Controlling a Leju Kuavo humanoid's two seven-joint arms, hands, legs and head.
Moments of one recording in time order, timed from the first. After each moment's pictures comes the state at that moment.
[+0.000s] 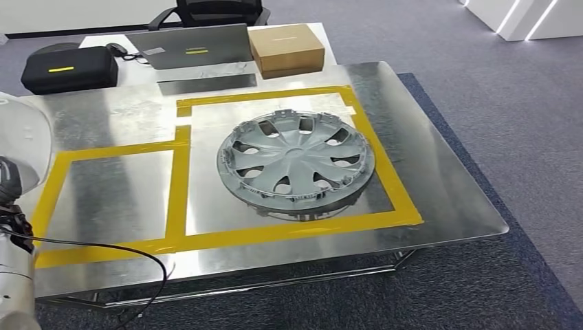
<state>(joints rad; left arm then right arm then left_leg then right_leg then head) -0.42 0.19 0.56 -0.94 -0.21 -0.04 -0.69 -0.09 0.17 -0.97 -0.21 1.39 -0.09 -0.18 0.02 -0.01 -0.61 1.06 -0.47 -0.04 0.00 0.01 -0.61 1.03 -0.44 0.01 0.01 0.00</state>
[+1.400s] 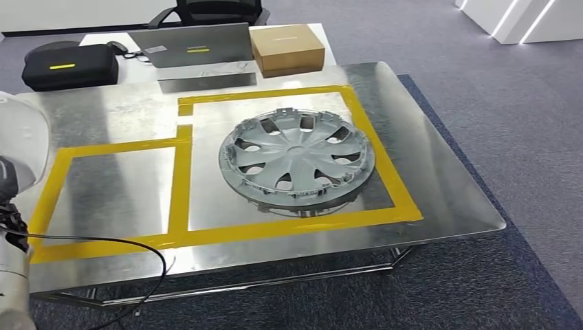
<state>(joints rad) -0.43 0.21 0.56 -0.91 -0.22 -0.05 -0.69 -0.09 0.17 -0.97 -0.21 1.39 -0.09 -0.19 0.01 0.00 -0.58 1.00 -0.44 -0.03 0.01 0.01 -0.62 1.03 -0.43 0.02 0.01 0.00</state>
